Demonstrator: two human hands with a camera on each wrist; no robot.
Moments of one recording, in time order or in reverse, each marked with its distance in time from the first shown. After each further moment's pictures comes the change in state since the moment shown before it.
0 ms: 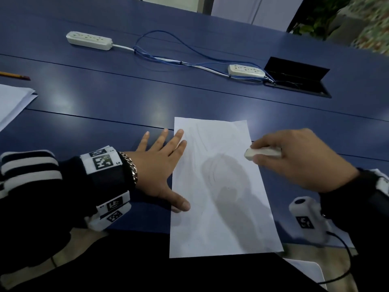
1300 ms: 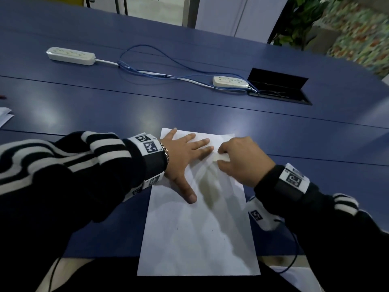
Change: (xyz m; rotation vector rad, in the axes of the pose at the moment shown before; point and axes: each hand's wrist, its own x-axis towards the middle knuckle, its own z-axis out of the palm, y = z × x) left_hand 0.090 0.014 -0.051 0.098 0.132 0.241; right_hand 0.063 -0.007 0.054 -0.144 -0.054 0.073
